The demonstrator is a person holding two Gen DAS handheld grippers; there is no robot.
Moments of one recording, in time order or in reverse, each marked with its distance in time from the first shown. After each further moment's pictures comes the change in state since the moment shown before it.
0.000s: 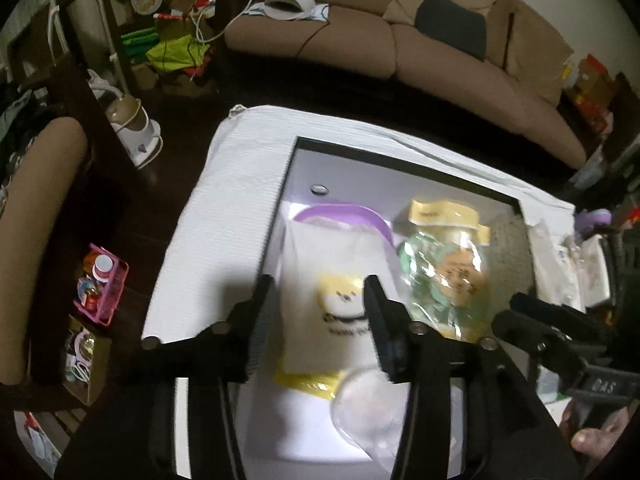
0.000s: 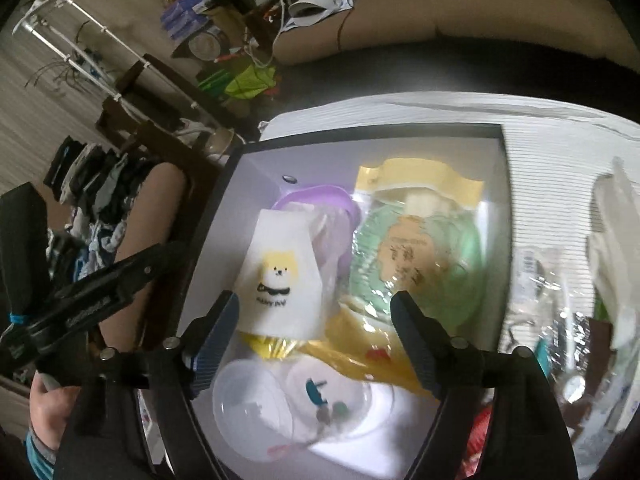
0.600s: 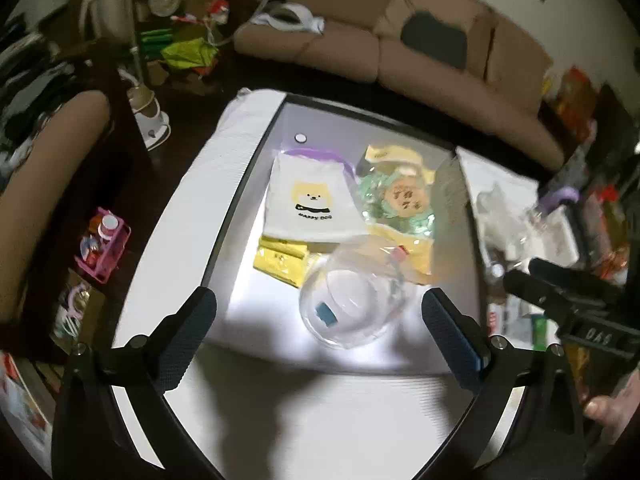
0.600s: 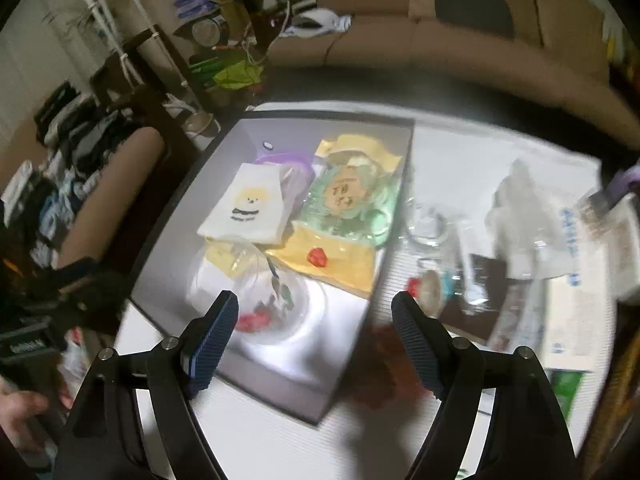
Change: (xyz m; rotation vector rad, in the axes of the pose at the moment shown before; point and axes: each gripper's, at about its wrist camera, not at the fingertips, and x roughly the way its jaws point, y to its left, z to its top) left arm -0.110 -0.011 -0.133 -0.085 -0.087 -0.059; right arm -0.095 0.028 -0.094 -0.198 -0.065 -0.224
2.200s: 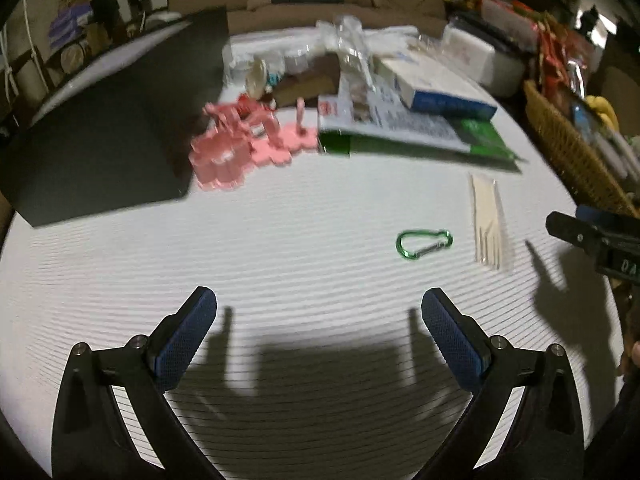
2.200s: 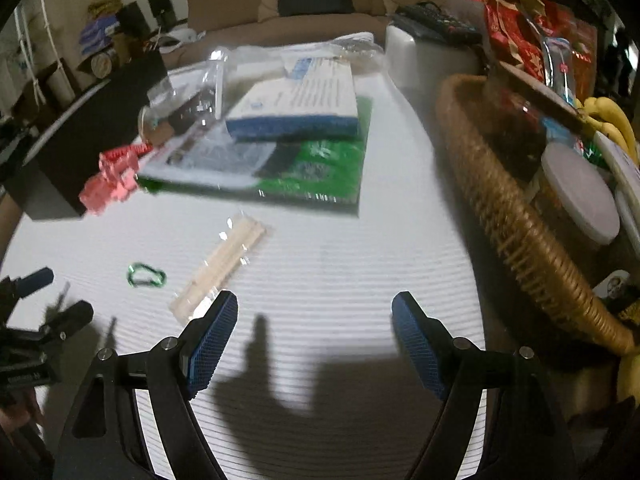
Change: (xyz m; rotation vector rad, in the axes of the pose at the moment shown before) left arm 0.104 -0.228 -0.280 0.388 0.023 -0.011; right arm -0.052 -0.247 -0.300 0.198 -0.089 -0.320
